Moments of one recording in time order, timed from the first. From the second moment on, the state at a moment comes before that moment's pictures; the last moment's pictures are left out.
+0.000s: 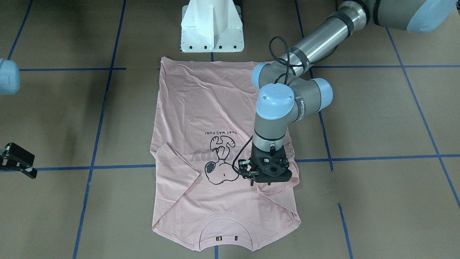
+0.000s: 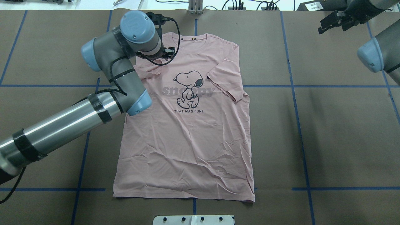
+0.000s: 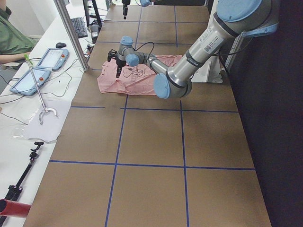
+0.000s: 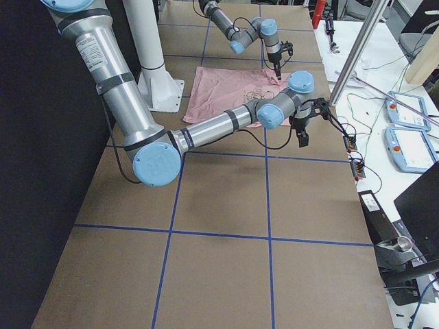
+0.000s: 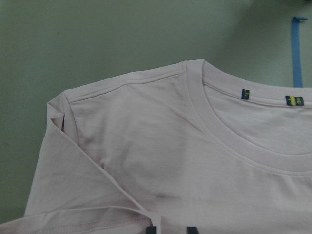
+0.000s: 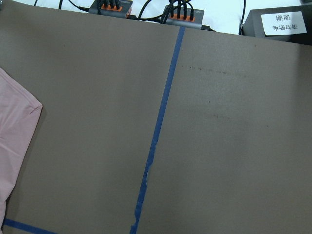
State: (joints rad) left arm -0.76 -2.40 -1.23 -1.96 -1.77 -1.00; right arm 1.21 -1.12 1.52 -1.29 2.25 0.50
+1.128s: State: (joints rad) left arm -0.80 -2.16 -1.28 -2.27 -1.80 -0.94; right arm 1.21 -1.12 1.52 -1.29 2.24 0.50
